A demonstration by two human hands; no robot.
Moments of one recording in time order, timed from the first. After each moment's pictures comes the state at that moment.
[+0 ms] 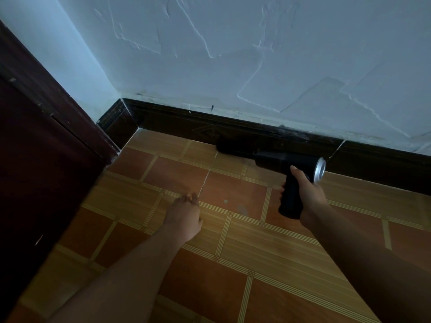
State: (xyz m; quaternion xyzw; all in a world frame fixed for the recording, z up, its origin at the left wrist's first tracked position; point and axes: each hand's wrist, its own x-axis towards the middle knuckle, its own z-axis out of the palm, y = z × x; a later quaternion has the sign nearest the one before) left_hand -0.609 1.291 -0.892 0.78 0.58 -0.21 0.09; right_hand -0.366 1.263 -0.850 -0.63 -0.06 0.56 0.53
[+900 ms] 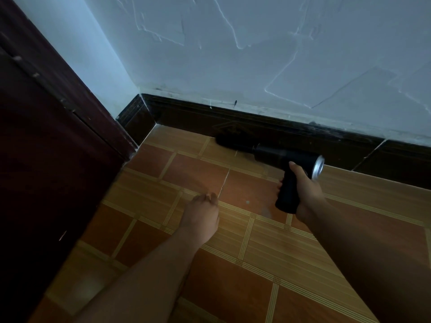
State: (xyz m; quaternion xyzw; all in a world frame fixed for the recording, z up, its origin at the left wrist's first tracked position) left_hand -0.624 1.295 -0.901 0.82 0.54 -0.16 0.05; right_hand -0.411 1.297 -0.872 -0.61 -0.05 0.59 0.53
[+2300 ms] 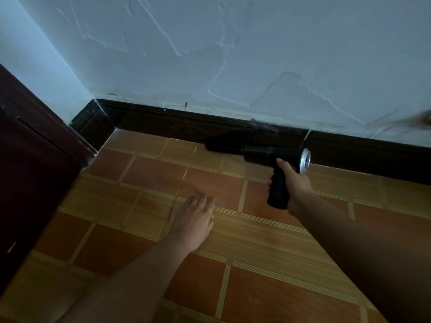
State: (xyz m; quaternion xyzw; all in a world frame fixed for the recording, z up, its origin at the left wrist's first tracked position) left_hand -0.562 1.253 -0.898 0.88 0.47 -0.08 0.01; right_hand -0.342 1.247 -0.842 -0.63 -0.04 0.55 0.54
